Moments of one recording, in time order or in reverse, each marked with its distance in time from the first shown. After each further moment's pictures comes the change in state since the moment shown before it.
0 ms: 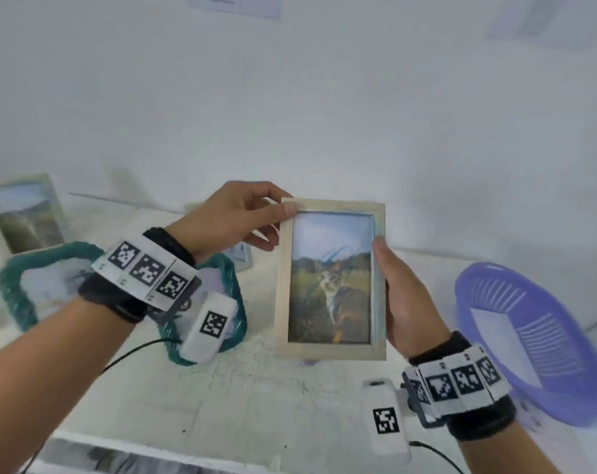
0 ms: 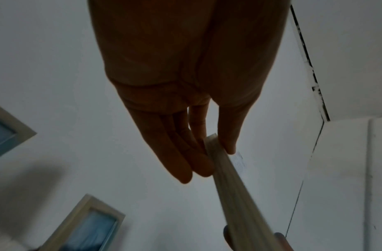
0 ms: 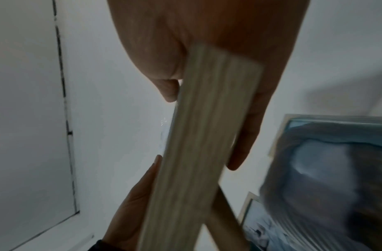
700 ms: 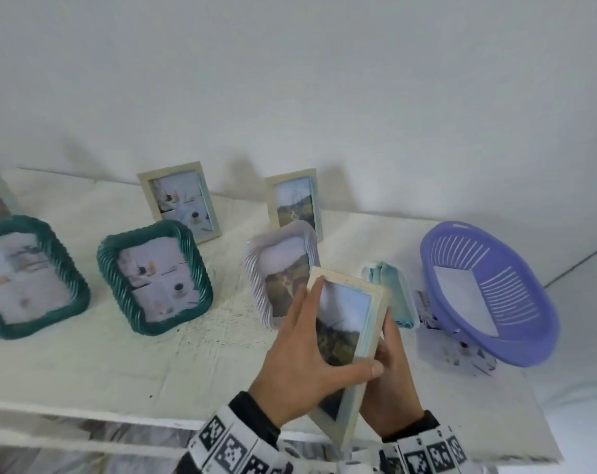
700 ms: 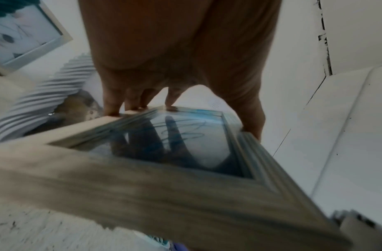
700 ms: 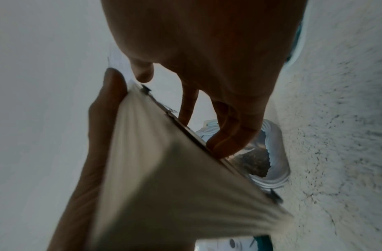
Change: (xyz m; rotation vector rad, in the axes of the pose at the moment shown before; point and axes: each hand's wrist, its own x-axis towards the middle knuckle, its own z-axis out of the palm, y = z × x) left_hand -0.088 -0.086 0.206 0.132 -0.002 -0.048; right_hand -0.085 0.100 -0.055 0.455 0.171 0.076
